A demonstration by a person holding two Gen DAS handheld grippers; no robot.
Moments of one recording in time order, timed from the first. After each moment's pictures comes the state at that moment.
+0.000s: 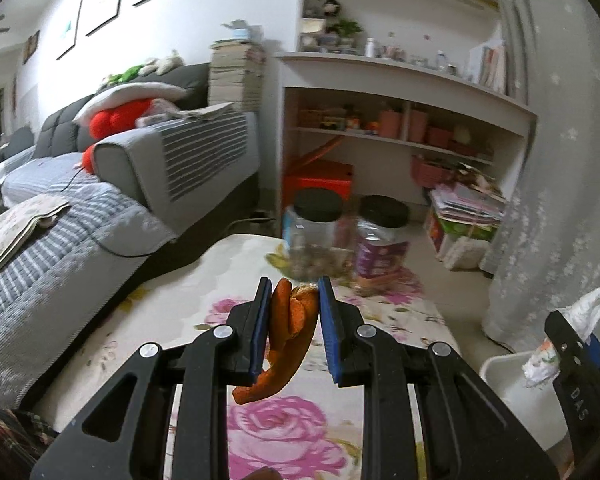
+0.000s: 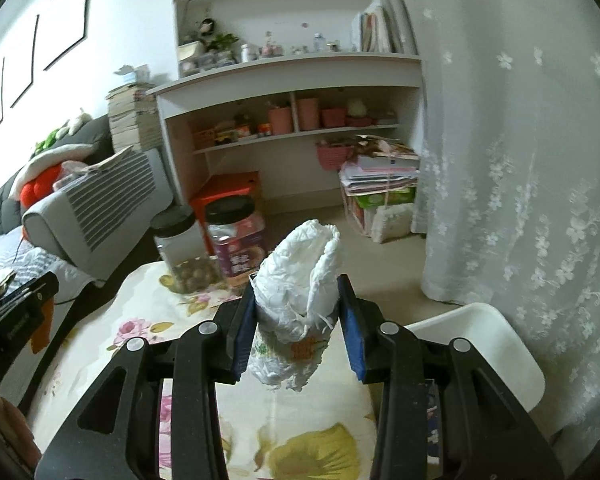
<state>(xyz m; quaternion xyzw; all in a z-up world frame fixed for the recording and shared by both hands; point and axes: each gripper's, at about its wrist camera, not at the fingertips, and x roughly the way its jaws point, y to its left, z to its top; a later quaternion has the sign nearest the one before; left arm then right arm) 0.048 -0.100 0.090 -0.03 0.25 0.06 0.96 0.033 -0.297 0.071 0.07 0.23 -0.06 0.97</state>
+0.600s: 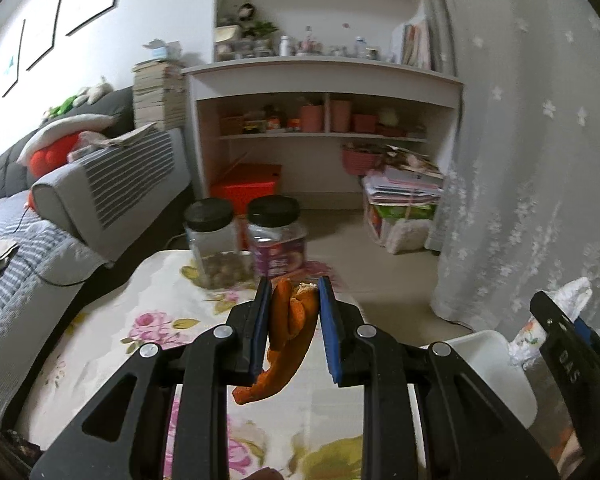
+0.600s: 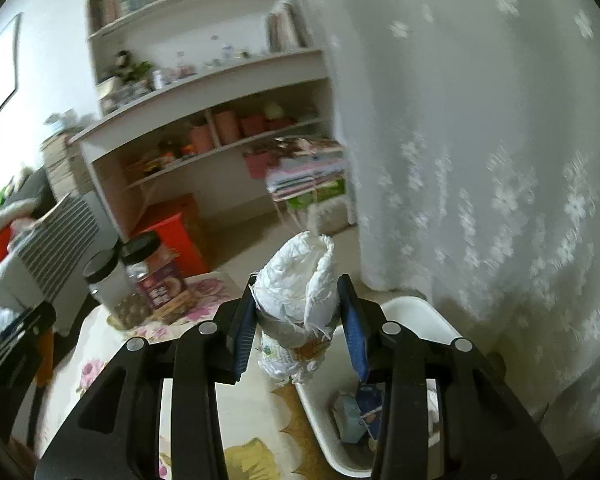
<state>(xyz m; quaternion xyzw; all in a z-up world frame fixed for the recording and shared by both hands) 0.053 -0.227 0.099 0.02 0.25 -0.03 0.97 0.021 -0.414 0.069 0.16 0.23 -0.16 0.95</state>
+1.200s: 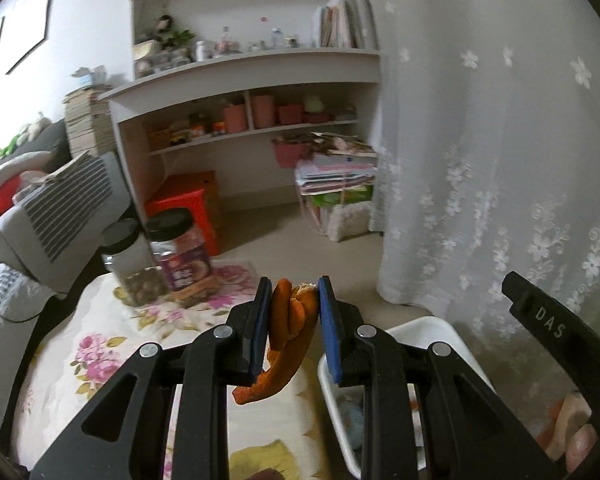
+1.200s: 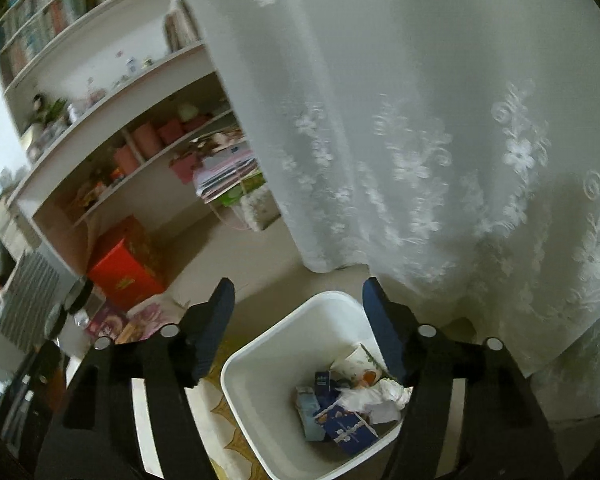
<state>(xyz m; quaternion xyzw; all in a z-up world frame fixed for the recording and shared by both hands) 0.054 -0.355 0.090 0.08 0.26 -0.11 0.96 0.008 -0.528 0.052 0.26 0.25 -0.24 0.90</state>
